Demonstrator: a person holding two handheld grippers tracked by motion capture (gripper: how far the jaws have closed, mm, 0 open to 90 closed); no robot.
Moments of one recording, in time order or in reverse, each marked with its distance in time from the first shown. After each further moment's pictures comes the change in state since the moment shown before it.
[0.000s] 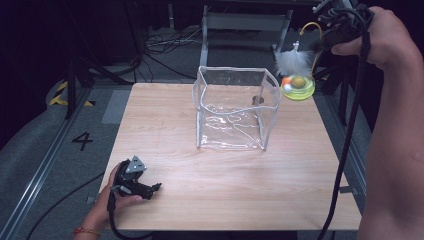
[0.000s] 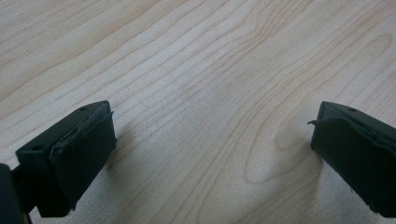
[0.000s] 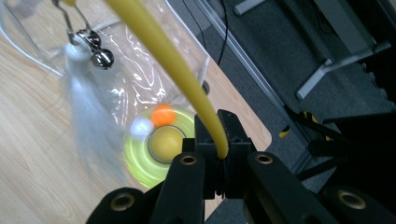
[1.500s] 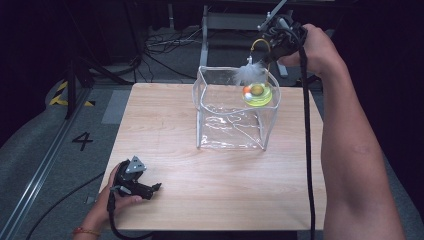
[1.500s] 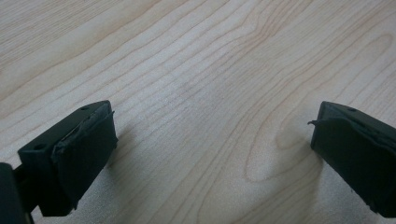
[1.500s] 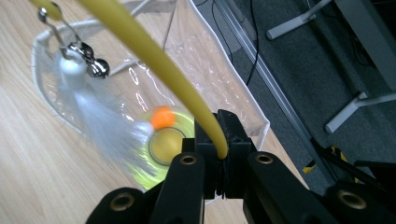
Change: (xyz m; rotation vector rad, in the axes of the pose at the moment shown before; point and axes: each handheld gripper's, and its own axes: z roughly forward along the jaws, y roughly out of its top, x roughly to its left) left arm 0.000 0.000 -0.001 0.000 0.012 0.005; right arm 0.046 0.054 0.077 -0.043 0.092 -0.083
